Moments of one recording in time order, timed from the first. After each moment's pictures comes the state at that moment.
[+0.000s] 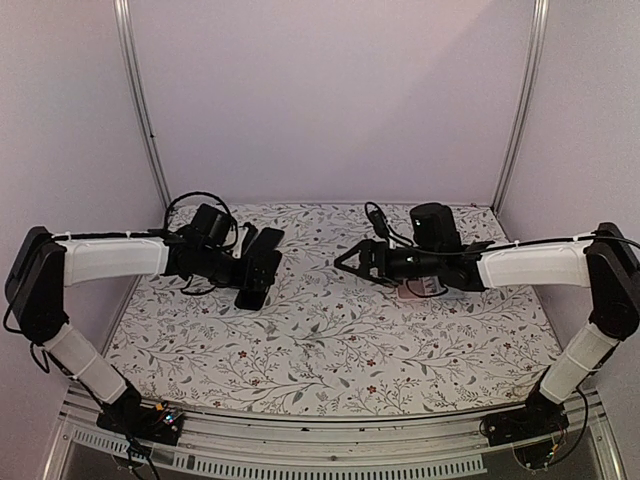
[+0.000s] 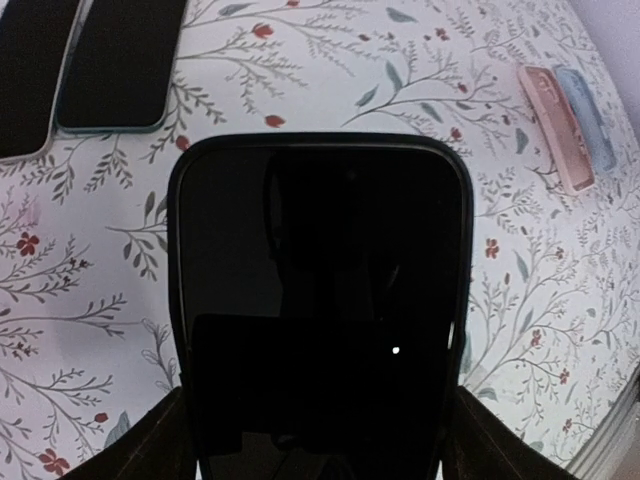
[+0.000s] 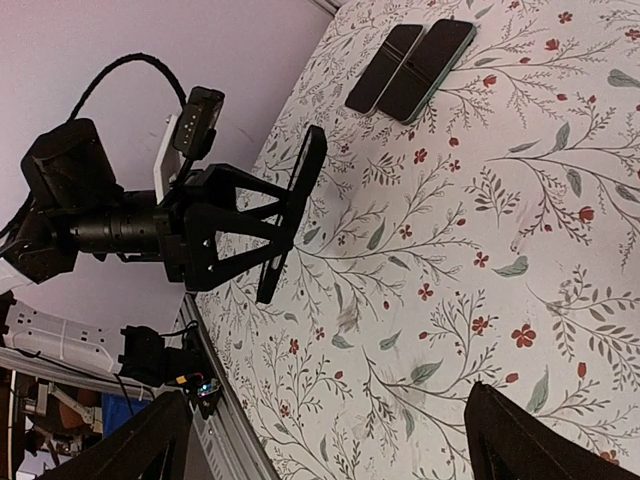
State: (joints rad) left arm -0.53 1.57 0.96 -0.30 0.15 -0.36; right arm 0.72 1.61 0.95 0.21 -0.47 0.71
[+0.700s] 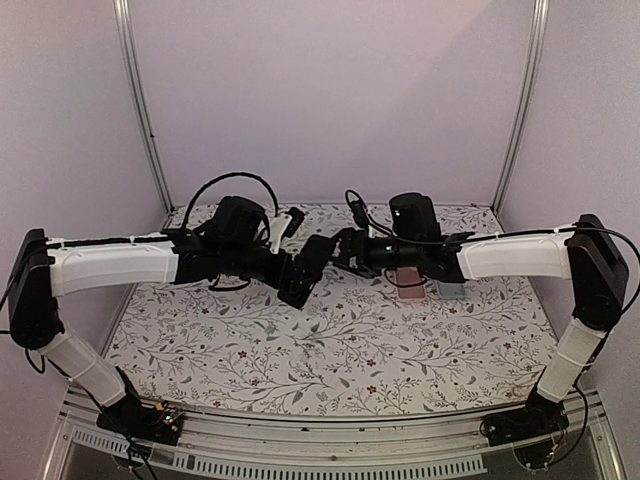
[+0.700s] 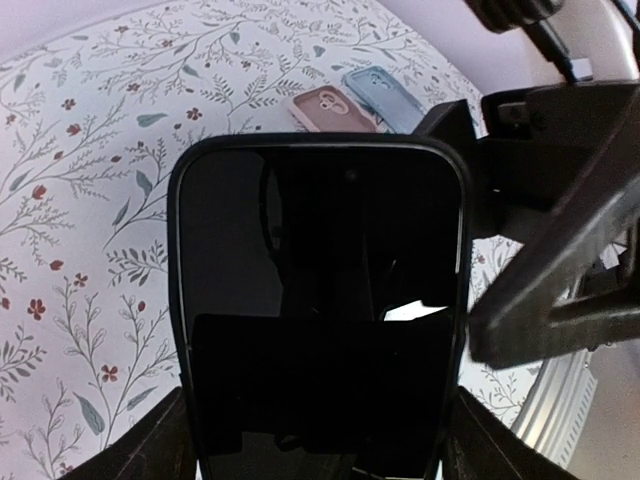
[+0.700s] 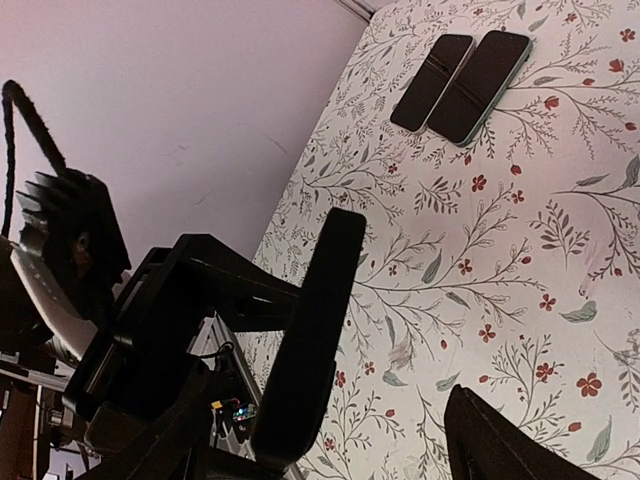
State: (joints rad) left arm -0.79 1.52 1.04 -0.15 0.19 -0.31; right arm 0.78 1.74 1.12 0.24 -0.47 0.80
